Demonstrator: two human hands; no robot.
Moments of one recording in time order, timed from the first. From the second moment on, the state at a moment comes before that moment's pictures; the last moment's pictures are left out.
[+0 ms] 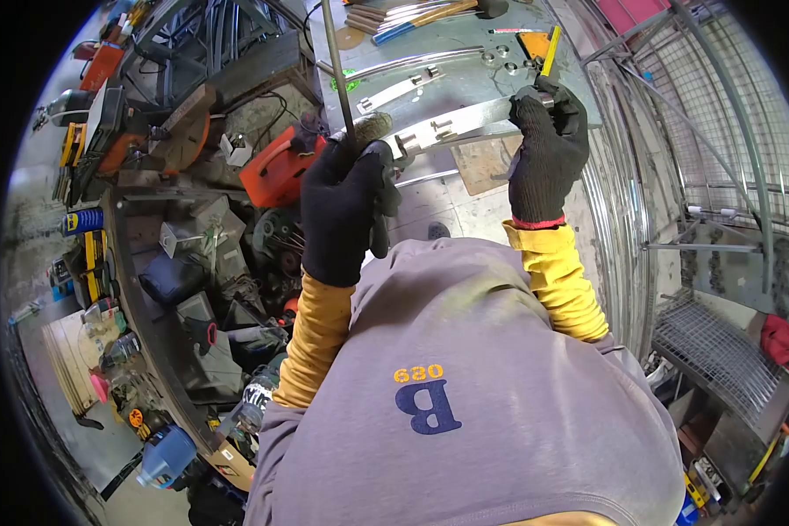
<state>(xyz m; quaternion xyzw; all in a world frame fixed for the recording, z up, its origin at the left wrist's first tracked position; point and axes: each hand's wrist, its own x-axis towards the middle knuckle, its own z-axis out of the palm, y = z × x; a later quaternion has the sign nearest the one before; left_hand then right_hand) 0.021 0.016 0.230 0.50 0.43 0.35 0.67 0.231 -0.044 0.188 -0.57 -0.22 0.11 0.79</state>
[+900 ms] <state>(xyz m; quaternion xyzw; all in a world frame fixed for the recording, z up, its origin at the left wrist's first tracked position) 0.008 -0.003 0.251 0.53 0.43 0.34 0.65 0.213 -0.039 0.151 -0.47 -0.11 0.33 0.81</state>
